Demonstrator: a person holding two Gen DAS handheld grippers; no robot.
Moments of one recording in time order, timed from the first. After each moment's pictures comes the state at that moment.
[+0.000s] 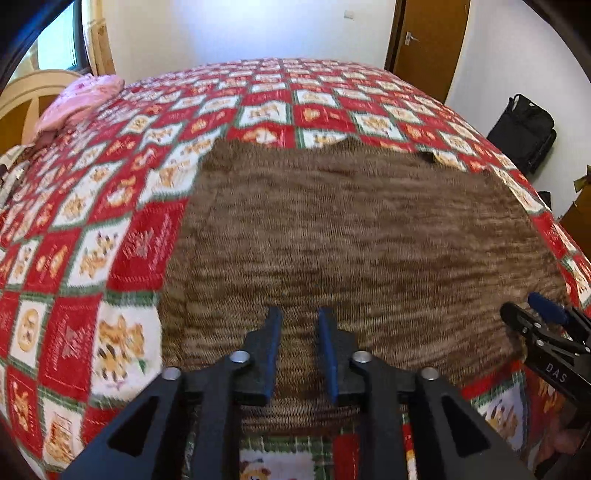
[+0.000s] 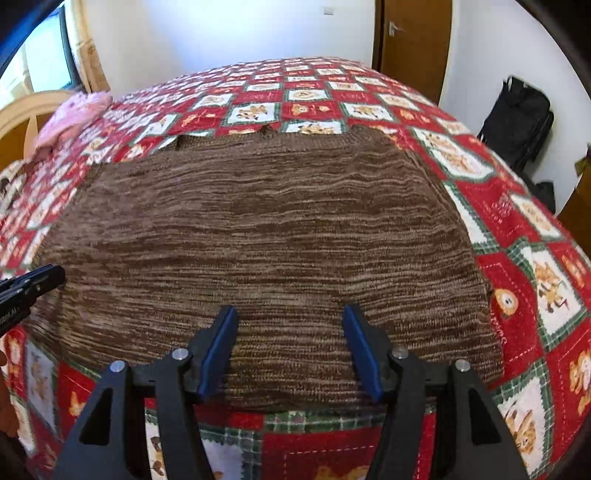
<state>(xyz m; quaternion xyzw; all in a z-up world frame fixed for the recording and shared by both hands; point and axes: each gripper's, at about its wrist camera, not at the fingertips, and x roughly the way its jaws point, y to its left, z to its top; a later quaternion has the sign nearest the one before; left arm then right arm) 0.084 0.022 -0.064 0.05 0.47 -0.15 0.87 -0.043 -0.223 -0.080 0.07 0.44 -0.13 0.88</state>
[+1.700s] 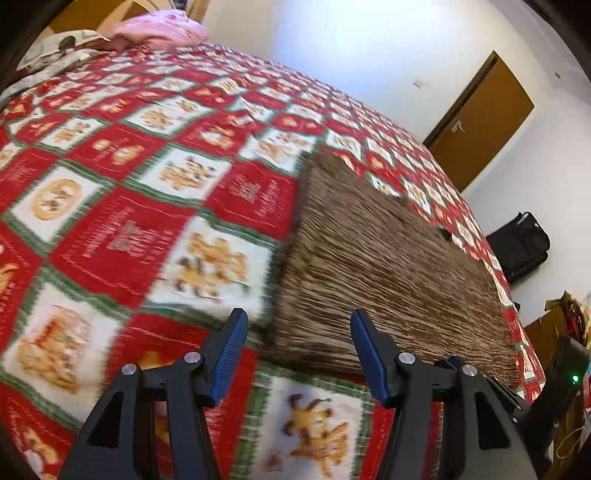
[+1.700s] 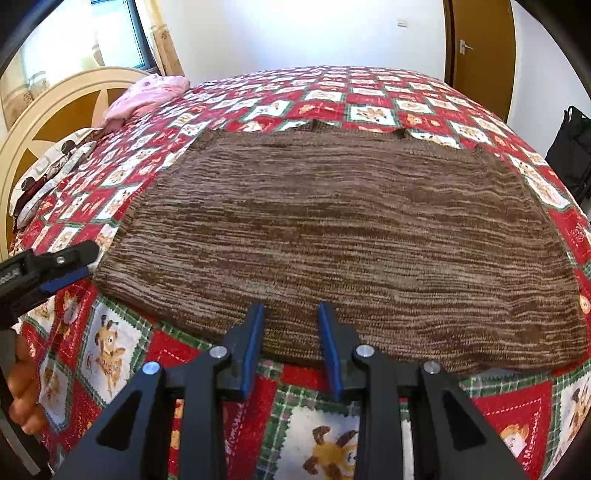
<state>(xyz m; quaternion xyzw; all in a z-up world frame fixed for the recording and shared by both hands) 0.049 0.120 -0.066 -0.18 0.44 -0.13 0.87 -0.033 -0.134 -0.089 0.06 0.42 0.01 0.90</state>
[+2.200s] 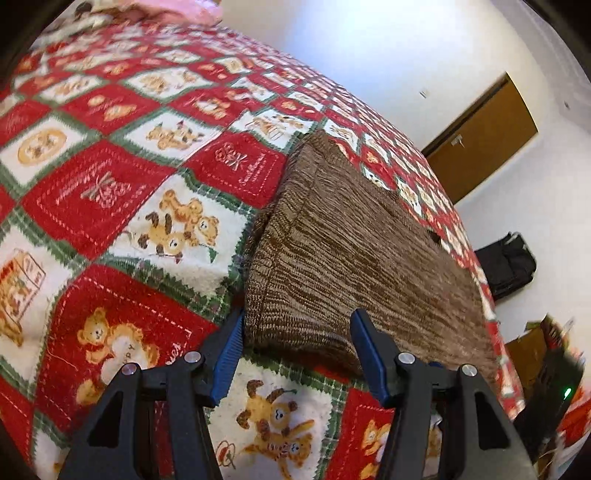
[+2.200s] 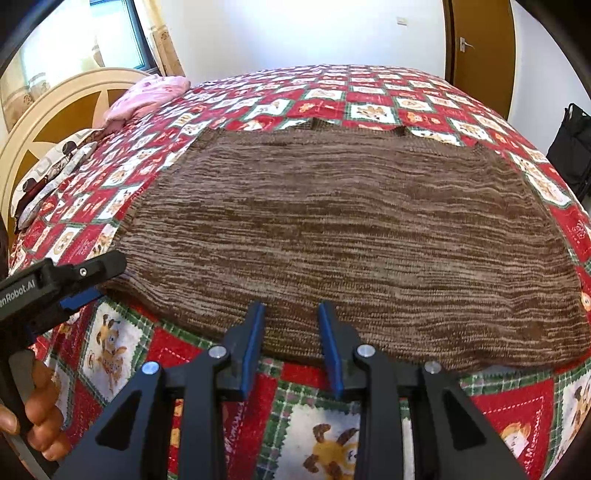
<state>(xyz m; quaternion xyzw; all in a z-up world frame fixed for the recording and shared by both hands) 0.044 0.115 -0.081 -0.26 0.45 -0.12 0.85 -0.035 -0.132 -0.090 0.07 0.42 0.01 0.90</state>
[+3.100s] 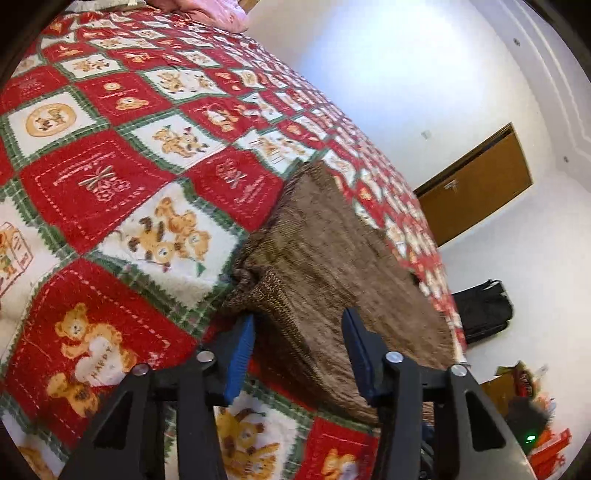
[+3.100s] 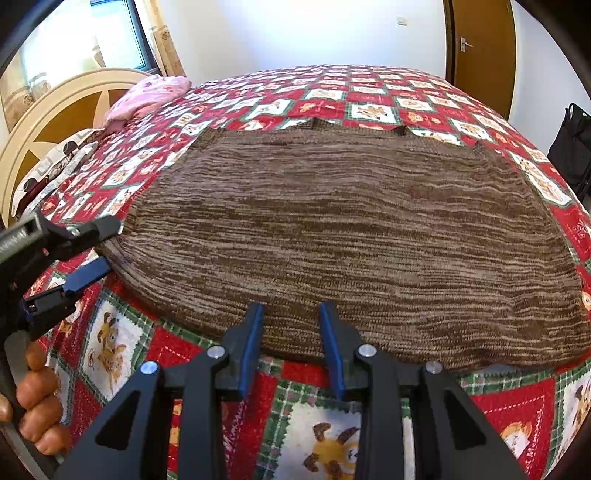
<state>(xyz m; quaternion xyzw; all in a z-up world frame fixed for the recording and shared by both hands) 0.047 0.117 -0.079 -0.33 0.40 -0.11 0.85 -0.037 -0.130 -0.088 0.07 0.42 0.01 0.90</state>
